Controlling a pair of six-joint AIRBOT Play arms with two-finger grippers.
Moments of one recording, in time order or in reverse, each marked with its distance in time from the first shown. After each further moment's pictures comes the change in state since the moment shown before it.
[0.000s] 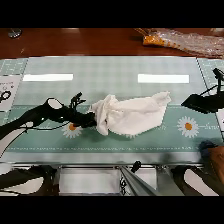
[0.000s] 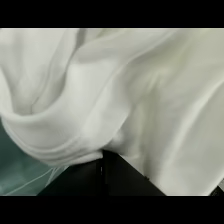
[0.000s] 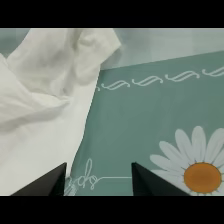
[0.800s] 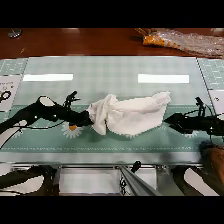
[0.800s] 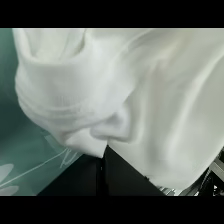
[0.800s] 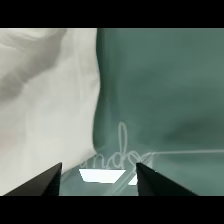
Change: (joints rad) left arm 0.102 0.026 0.000 0.005 -0.108 0.069; right arm -0.054 0.000 -0.432 0.372 -0.150 -0.146
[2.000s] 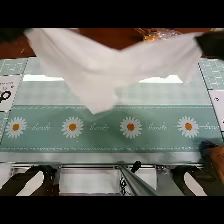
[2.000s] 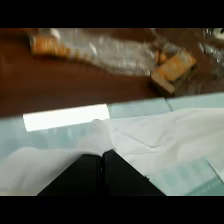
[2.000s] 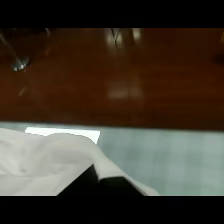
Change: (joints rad) left arm 0.332 0.406 0.821 -0.004 -0.013 0.029; right arm 0.351 0.230 0.775 -0.071 -0.298 0.059
